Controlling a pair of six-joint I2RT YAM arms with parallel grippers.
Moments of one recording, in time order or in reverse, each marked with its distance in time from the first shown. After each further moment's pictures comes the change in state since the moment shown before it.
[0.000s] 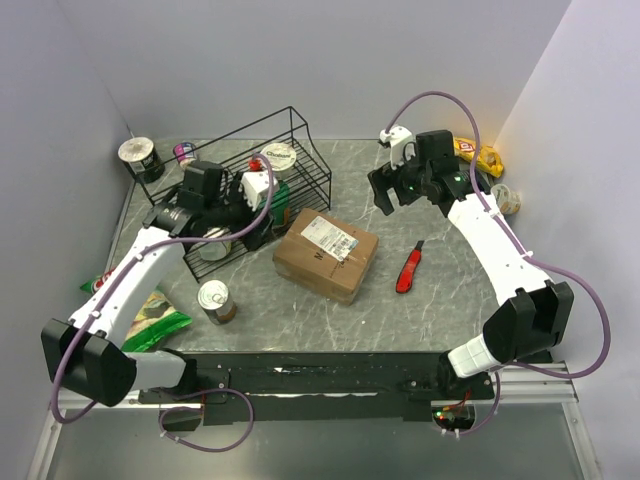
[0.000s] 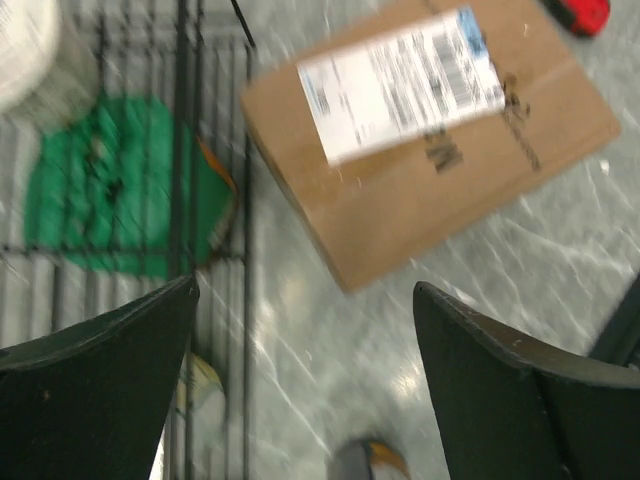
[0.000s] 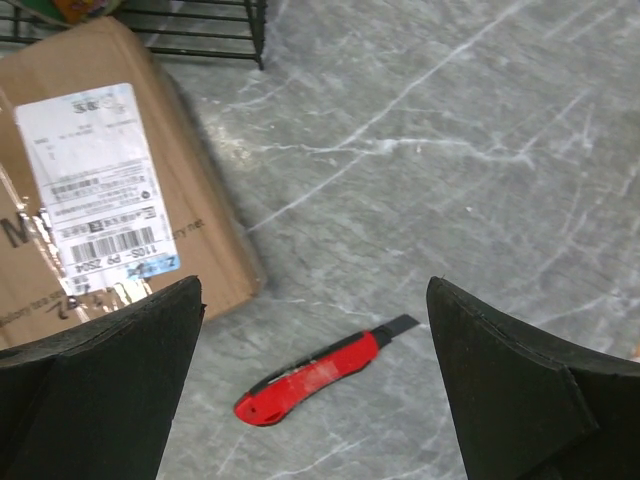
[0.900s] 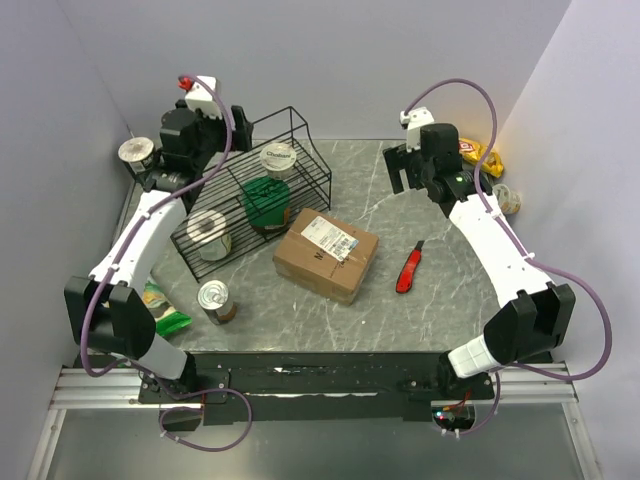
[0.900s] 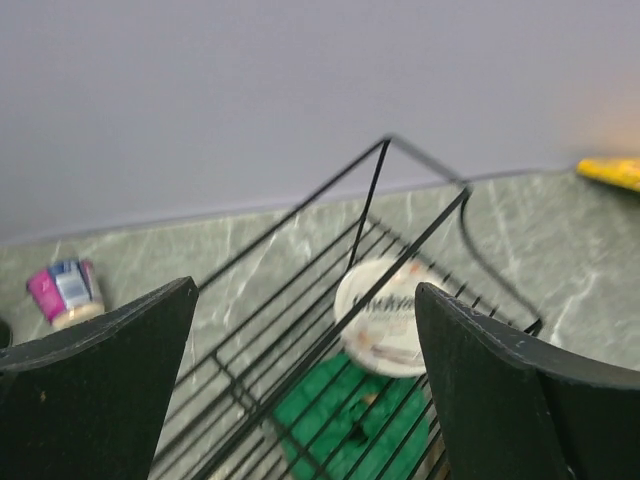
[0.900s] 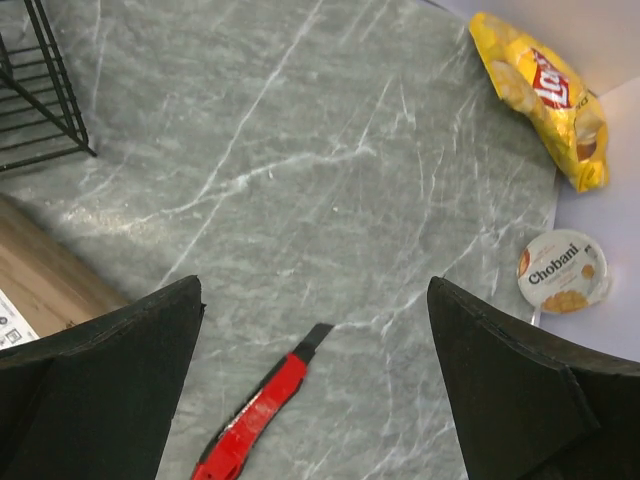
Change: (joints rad) left arm 0.150 0.240 0.196 0.602 -0.422 -0.517; right arm 0.000 -0.009 0.001 0.139 0.378 0.122
